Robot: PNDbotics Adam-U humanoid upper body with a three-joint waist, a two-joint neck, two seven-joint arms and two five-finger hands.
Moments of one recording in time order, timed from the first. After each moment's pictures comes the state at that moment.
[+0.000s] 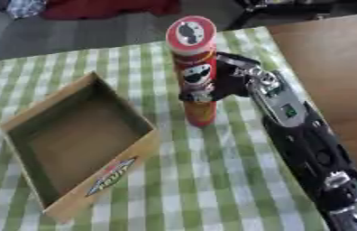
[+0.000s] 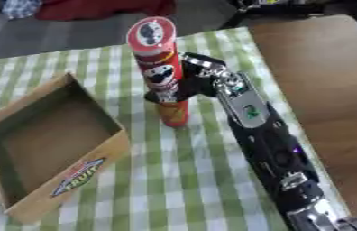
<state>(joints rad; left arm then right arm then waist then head) -0.39 0.22 0.02 -1.74 0.09 0.09 0.30 -0.74 -0.30 0.04 -1.31 0.00 0.18 0.62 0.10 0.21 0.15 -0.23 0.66</state>
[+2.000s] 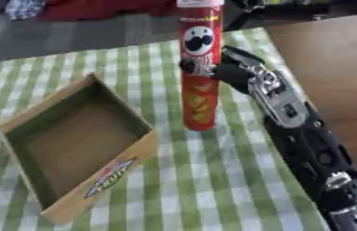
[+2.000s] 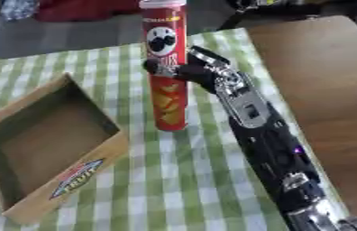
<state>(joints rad) -0.39 0.22 0.02 -1.74 0.09 0.10 0.29 -0.74 -0.31 0.04 -1.34 -0.01 0.16 0.43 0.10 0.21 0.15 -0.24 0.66</state>
